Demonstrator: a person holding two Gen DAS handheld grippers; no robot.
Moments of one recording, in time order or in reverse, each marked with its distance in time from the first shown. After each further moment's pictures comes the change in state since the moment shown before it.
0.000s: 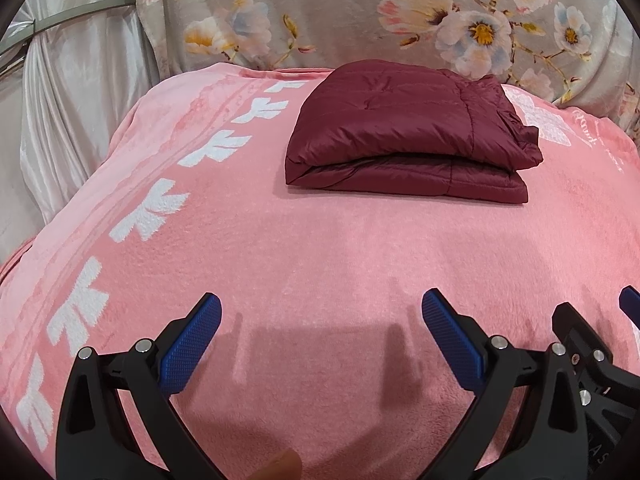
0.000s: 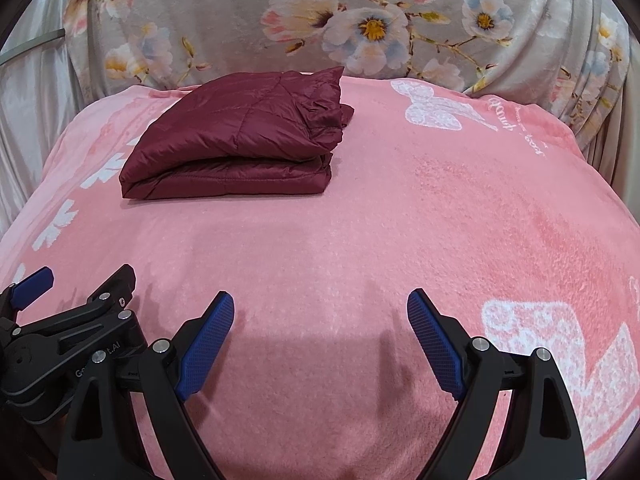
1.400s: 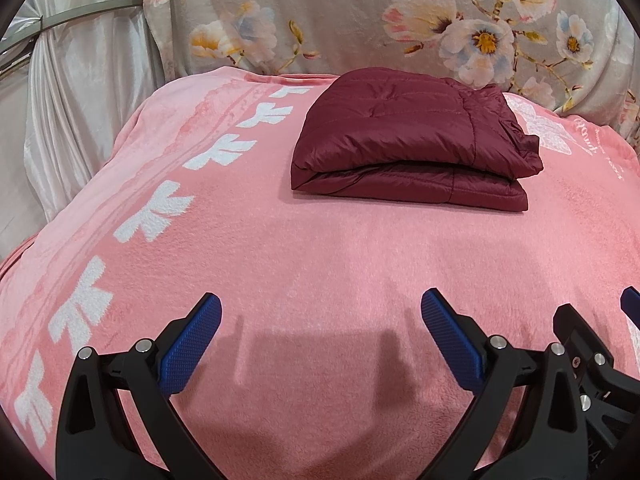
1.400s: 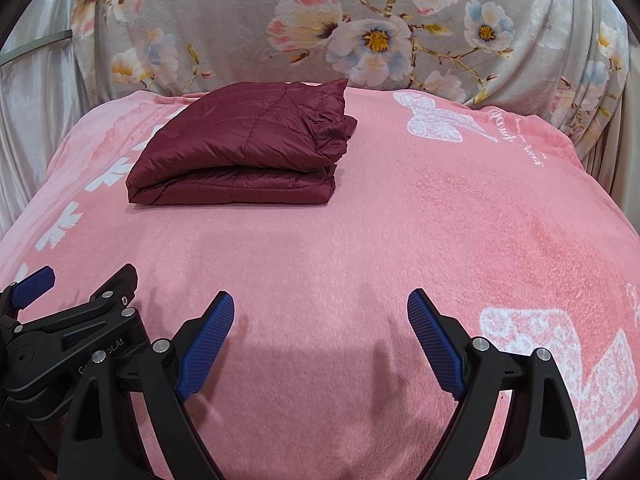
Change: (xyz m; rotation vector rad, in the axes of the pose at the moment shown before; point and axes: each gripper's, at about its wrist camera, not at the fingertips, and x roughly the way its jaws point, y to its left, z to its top) left arm -0.004 0.002 -0.002 -0.005 -0.018 0.006; right arm -0.004 0.009 0.000 -0.006 -0.030 -0.011
